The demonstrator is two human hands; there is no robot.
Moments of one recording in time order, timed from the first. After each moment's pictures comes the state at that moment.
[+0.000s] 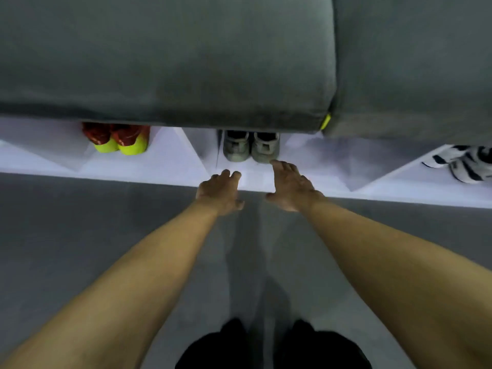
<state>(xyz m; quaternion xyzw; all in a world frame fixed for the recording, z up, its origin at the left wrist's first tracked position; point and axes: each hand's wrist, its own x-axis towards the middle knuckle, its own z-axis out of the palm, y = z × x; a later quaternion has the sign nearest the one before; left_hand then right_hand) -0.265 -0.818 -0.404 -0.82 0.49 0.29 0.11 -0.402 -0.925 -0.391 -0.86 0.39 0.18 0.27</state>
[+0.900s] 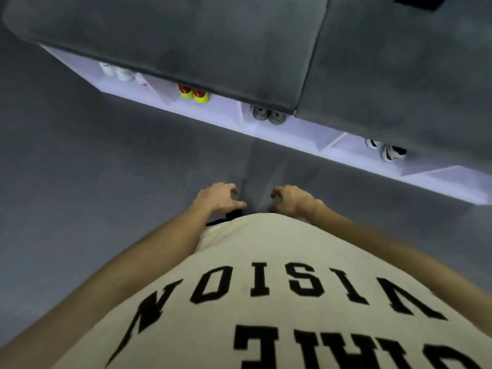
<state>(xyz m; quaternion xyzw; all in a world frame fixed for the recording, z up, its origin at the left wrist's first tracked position) -0.450 -0.567 0.028 -0.83 0.30 0.47 0.03 -0.591 -0.734 0.018 -0.83 0.26 0.39 0.29</state>
